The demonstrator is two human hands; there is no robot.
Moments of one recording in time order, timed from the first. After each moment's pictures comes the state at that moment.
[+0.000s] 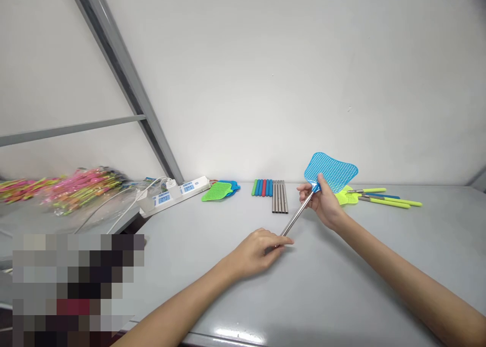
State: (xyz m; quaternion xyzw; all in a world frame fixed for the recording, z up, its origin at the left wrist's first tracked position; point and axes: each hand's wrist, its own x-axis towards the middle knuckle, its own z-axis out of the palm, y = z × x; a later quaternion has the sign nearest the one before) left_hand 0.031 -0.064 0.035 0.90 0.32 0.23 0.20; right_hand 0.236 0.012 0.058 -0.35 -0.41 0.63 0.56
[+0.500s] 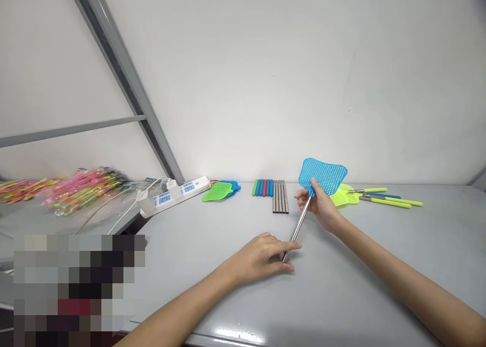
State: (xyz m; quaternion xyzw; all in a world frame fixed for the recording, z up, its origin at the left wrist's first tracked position) left_hand 0.033 -0.067 0.036 0.91 0.28 0.19 0.22; right_hand 0.229 0.011 0.049 -0.40 -0.44 0.59 0.54
